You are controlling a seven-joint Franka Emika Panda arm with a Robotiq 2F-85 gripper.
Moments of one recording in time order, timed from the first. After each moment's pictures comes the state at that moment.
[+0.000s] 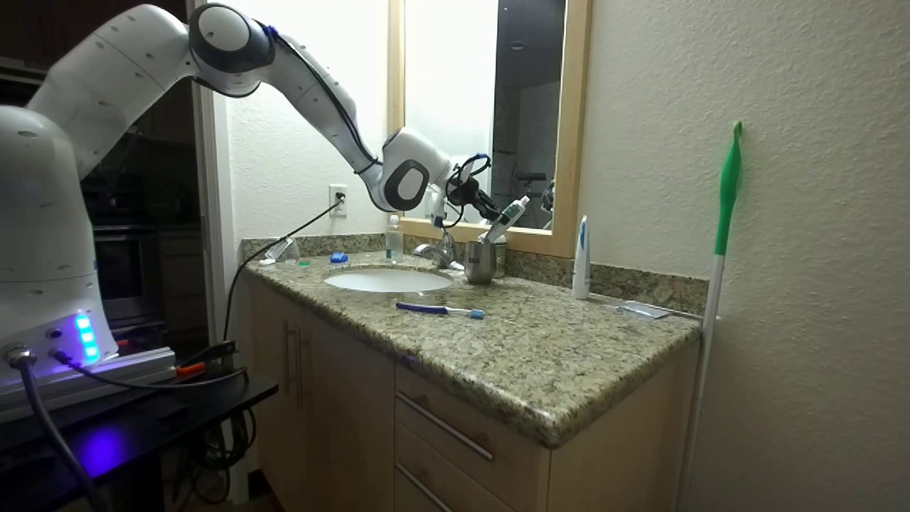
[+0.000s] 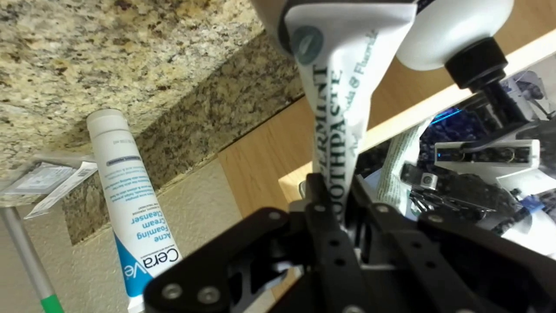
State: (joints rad) arm -0.57 0.69 -0.12 -1.71 0.06 3.45 0.50
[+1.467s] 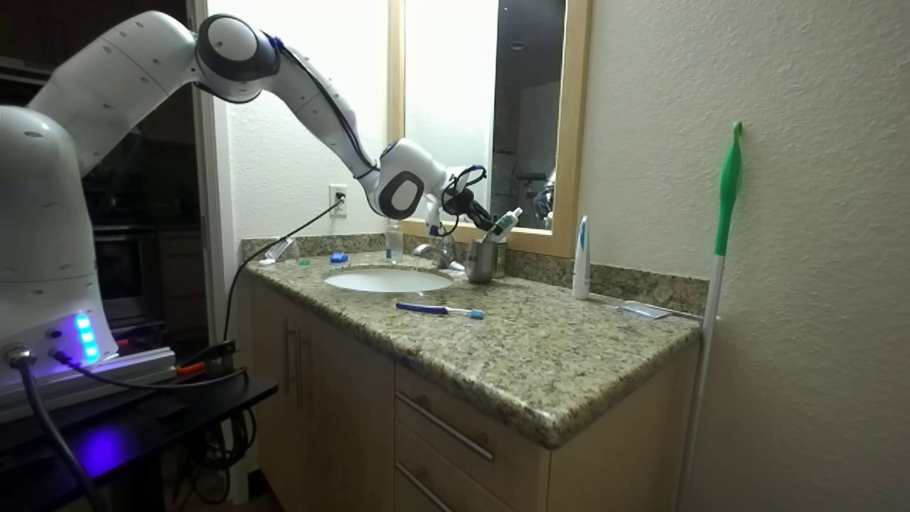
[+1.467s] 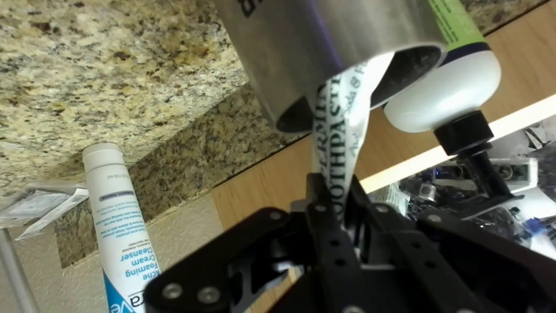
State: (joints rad) arm -0.53 0.72 -0.12 -1.71 0.17 3.45 0.38
